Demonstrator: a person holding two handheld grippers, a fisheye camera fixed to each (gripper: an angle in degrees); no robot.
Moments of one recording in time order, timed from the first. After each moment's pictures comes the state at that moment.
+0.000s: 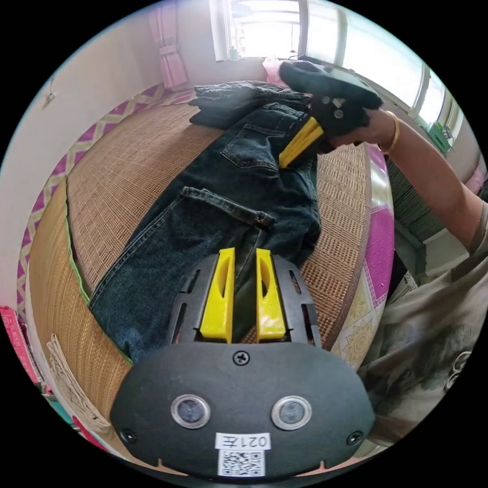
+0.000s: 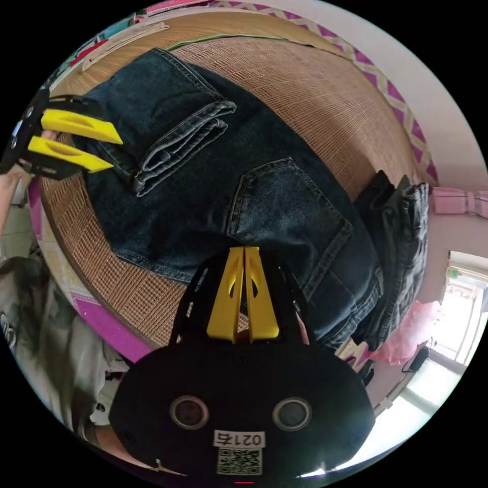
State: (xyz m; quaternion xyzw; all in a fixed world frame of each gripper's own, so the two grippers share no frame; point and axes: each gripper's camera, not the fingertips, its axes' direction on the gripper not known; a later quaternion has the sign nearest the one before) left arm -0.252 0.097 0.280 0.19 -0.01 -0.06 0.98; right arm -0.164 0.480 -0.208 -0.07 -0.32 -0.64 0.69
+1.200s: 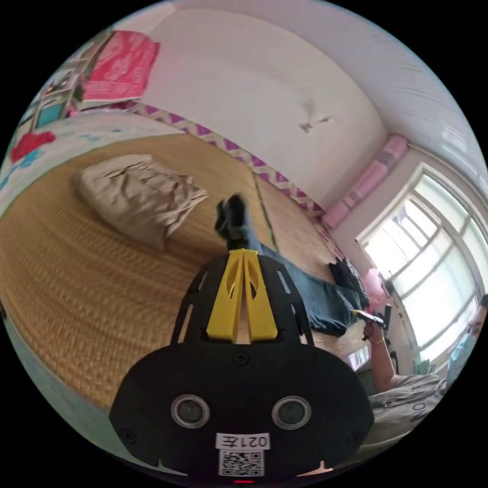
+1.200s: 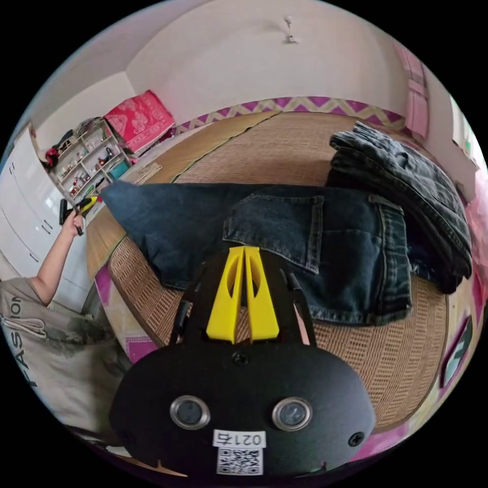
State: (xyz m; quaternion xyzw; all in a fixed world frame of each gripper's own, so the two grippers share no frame) left arm -0.506 1.024 0.329 0.46 0.03 -0.57 0.69; right arm -0.014 0.480 -0.095 -0.03 -0.61 -0.34 0.71
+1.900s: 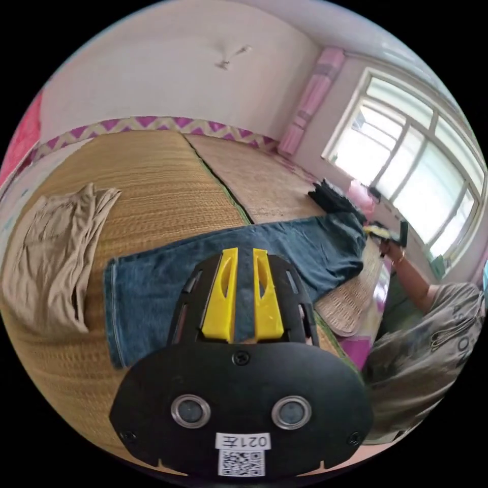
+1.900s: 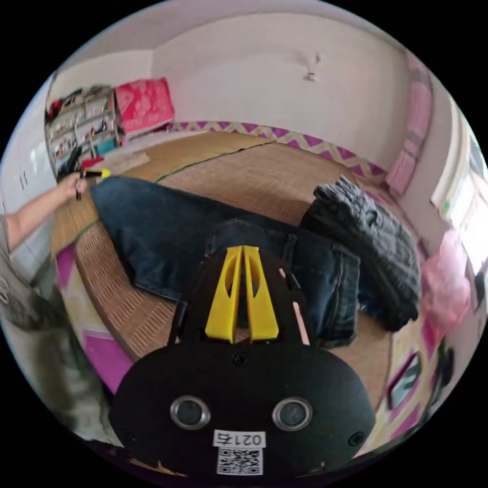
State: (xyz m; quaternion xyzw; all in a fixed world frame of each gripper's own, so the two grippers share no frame) left arm -0.575 0.767 0.392 0.37 0.04 -0.32 0.87; right arm 0.015 0.491 -0.133 0.11 -0.53 -0.38 0.75
